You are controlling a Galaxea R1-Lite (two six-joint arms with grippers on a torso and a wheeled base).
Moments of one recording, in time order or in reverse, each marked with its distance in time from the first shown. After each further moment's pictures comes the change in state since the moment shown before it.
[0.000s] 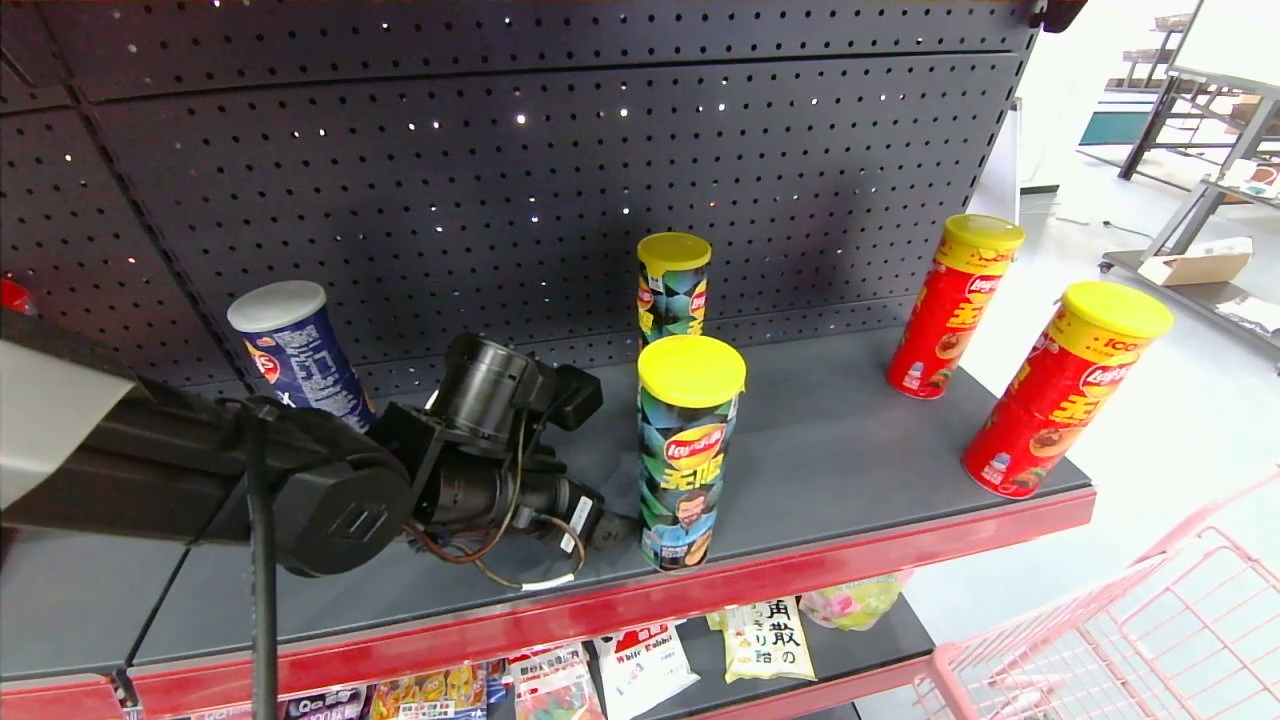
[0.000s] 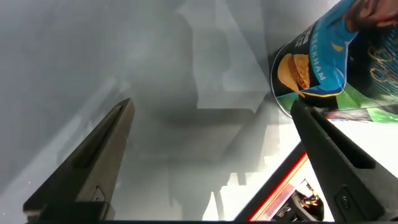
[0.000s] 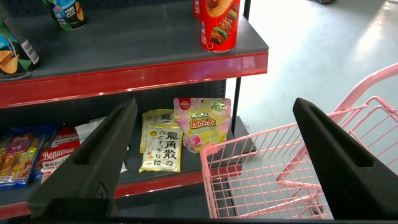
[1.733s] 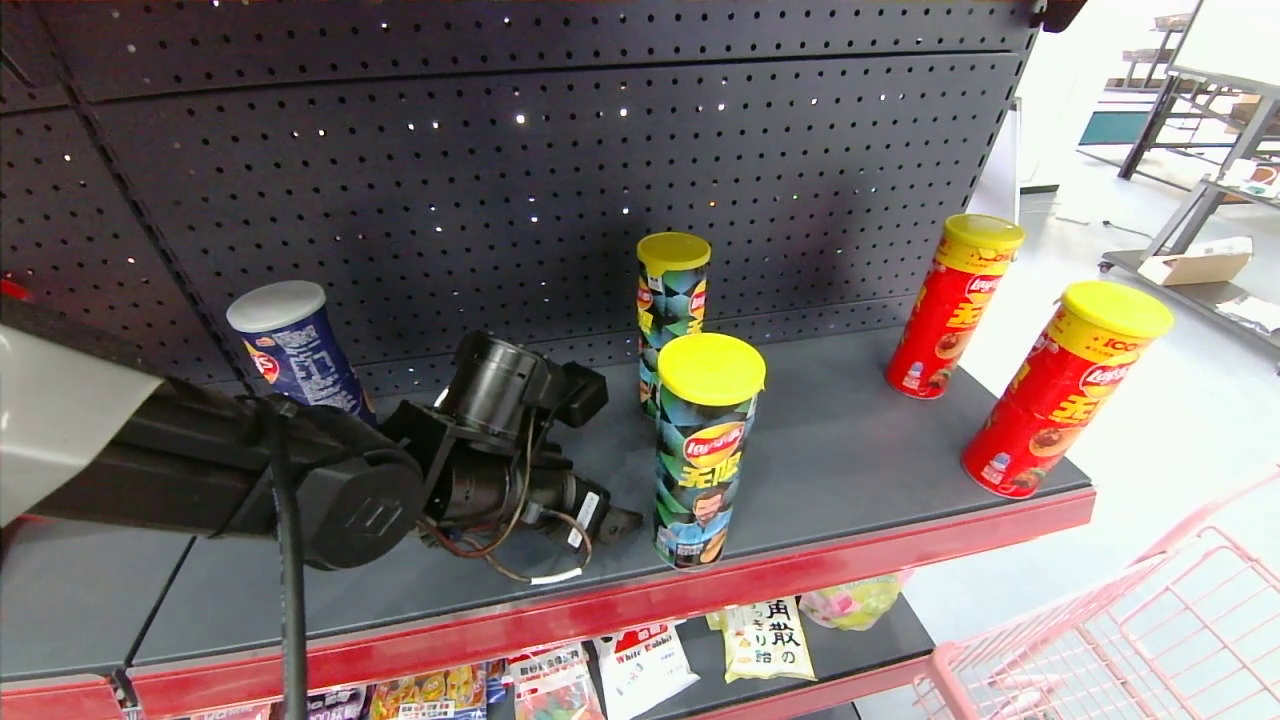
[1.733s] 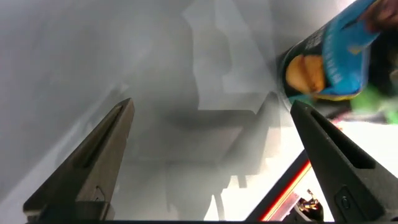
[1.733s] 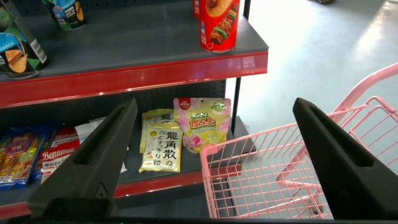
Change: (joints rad) left arm 0.000 0.014 -0.014 -0.003 0.014 -0.007; right arm 0.000 0.000 0.000 0.000 0.000 0.000
